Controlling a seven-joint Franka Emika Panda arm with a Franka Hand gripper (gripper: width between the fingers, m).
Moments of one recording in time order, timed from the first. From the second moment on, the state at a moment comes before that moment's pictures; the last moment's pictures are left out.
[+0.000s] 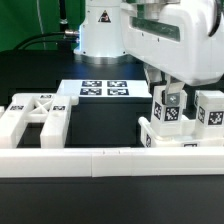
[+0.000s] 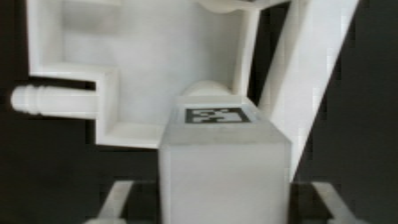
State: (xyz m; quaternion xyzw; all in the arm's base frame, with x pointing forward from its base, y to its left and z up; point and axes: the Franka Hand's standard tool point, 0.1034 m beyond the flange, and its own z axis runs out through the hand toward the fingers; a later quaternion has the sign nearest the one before) arm 0.637 0.031 0.086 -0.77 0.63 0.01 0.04
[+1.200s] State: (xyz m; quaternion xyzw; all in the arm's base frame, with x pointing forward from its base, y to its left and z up) arm 0.638 0.036 0.088 -0.97 0.23 -0.01 0.03
